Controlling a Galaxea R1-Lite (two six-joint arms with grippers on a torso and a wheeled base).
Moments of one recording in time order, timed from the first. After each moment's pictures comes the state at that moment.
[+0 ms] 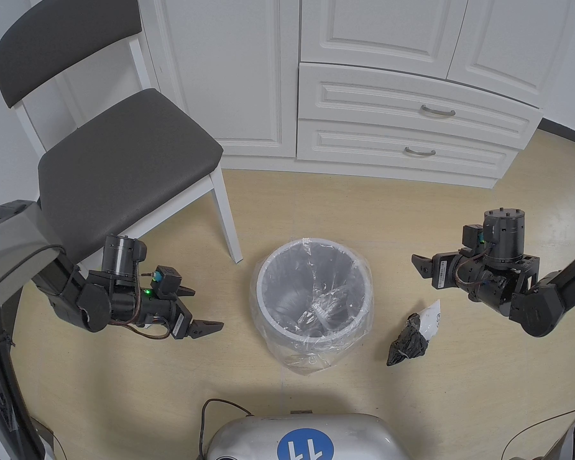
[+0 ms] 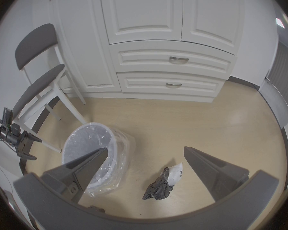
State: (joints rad) left arm -0.17 2.12 -0.84 -0.55 -0.53 0.47; right arm 0.34 1.86 -0.69 -0.80 -0.25 0.10
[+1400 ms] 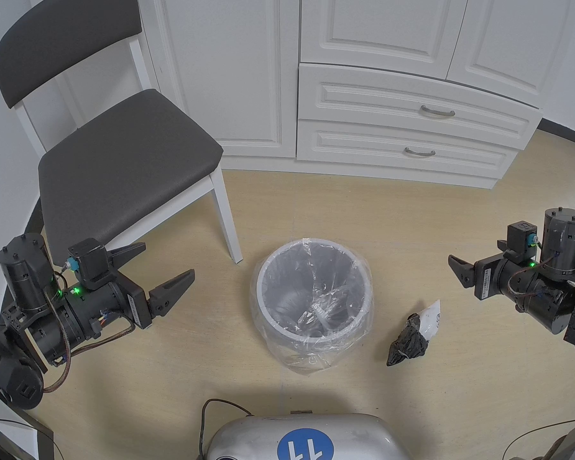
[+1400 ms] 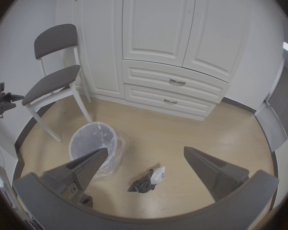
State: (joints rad) left arm -0.30 1.59 -0.32 -1.16 -0.26 0.04; right arm 0.37 1.51 -0.51 -0.72 -0.32 -0.06
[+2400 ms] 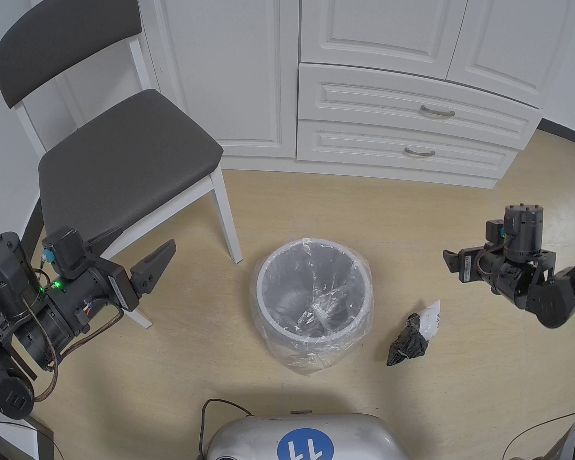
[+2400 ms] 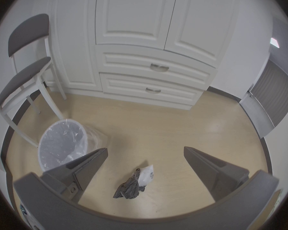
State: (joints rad) left arm -0.34 1.50 -0.29 -1.23 -0.07 -0.06; right arm 0.24 1.80 -0.67 -0.78 -0.36 -0.01
